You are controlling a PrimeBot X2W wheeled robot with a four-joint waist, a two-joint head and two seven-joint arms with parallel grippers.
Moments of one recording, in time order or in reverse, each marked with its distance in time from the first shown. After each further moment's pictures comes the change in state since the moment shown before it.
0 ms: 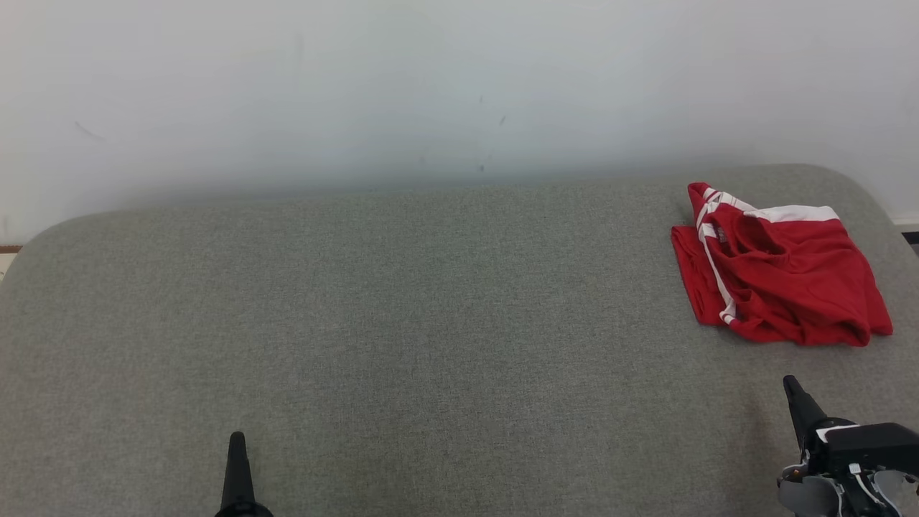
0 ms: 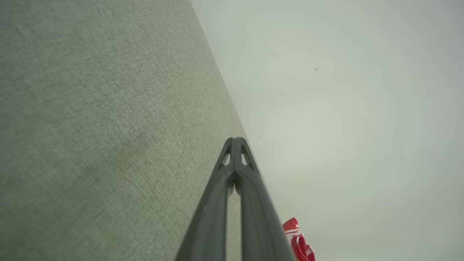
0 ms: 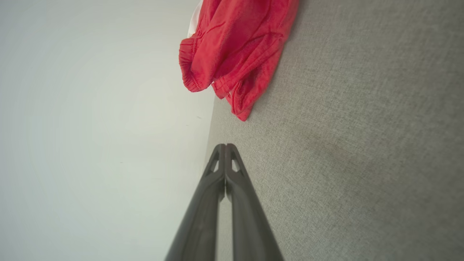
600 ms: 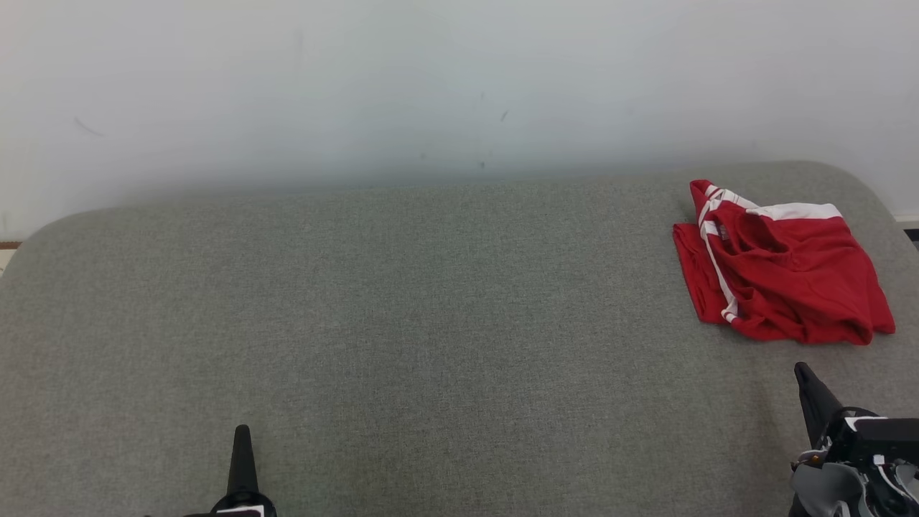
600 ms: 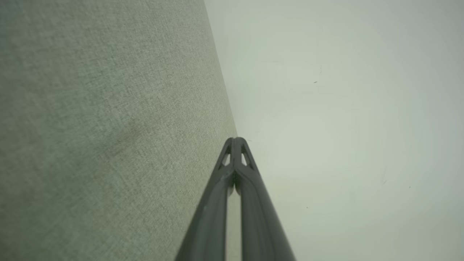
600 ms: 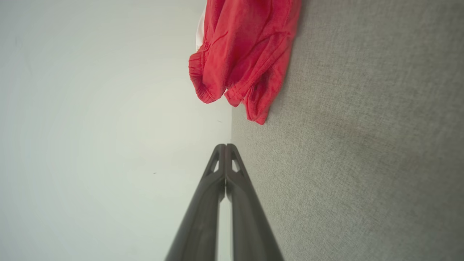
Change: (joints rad) left arm -0.034 -0.001 -0.030 0.024 -0.168 -0.018 0.000; right arm -0.040 -0.007 -0.063 0.031 0.155 0.000 0.070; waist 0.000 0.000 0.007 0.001
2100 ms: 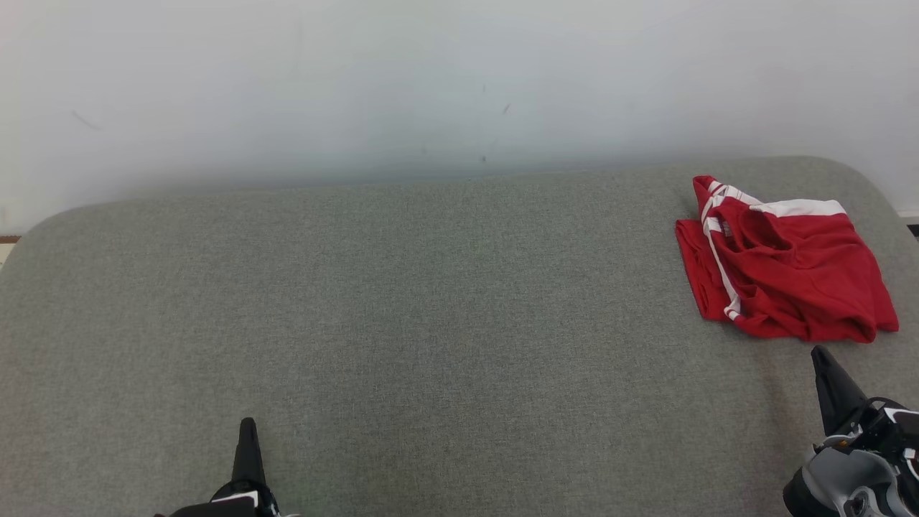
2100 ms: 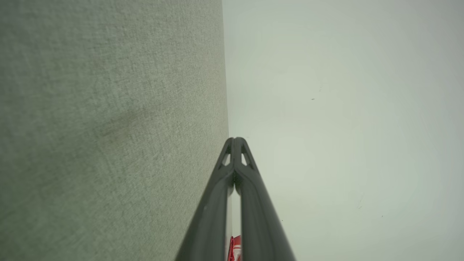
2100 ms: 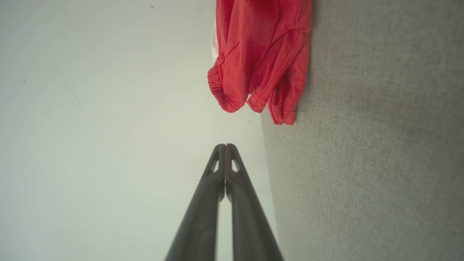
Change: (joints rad) left arm -0.045 -0.001 -0.038 0.031 -0.216 -0.025 -0.003; right arm -0.046 -0.011 -0.082 0.040 0.198 0.000 0.089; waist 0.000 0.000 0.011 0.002
